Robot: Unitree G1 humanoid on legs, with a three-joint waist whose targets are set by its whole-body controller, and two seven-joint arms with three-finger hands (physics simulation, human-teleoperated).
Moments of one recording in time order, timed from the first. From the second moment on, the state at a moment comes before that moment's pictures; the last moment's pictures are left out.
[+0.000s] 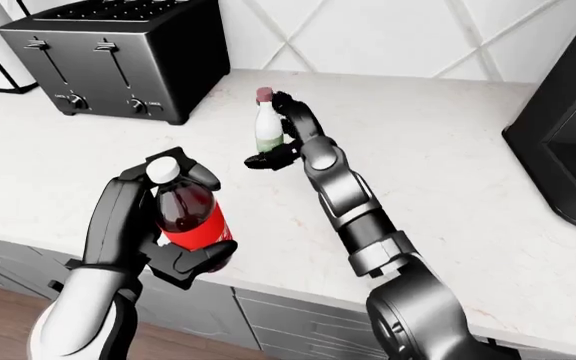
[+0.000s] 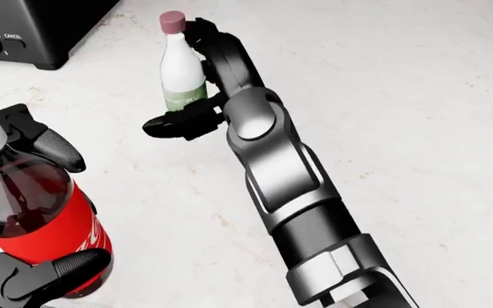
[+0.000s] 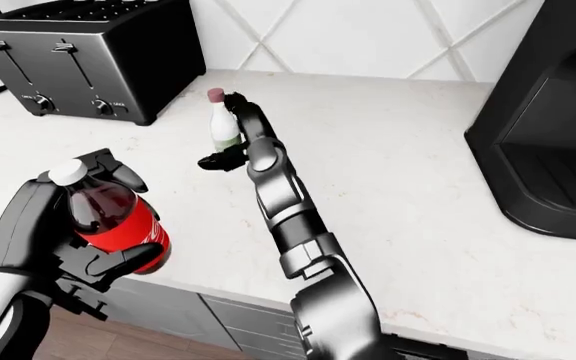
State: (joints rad) left arm -0.22 0.17 0.20 -1.02 0.05 1.10 -0.25; right arm -1.08 0.11 0.05 0.73 -0.28 0.33 -0.02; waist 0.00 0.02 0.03
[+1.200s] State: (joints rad) left arm -0.31 0.25 0.24 -1.02 -0.07 1.18 -0.17; right arm -1.03 0.01 0.04 0.31 -0.22 0.64 0.11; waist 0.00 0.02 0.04
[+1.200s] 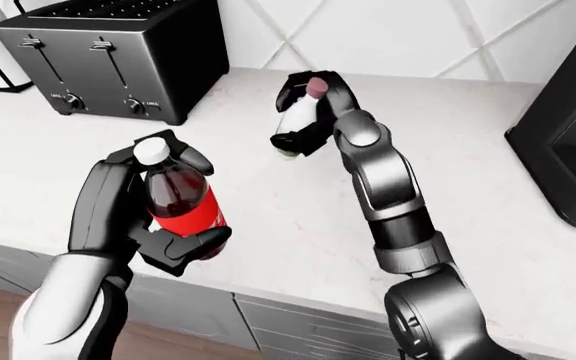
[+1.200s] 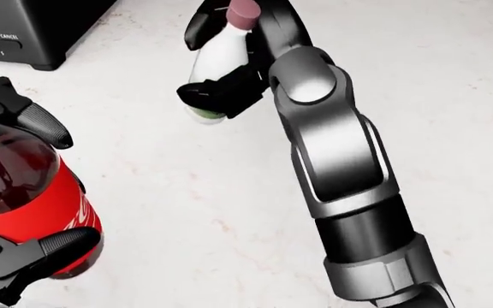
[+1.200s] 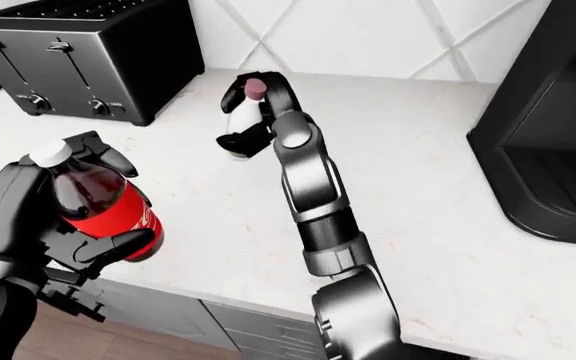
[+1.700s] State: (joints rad) left arm -0.30 0.51 0.34 -1.03 -0.68 1.16 0.27; right arm -1.03 0.03 0.04 0.21 -0.24 0.70 0.15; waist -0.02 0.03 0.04
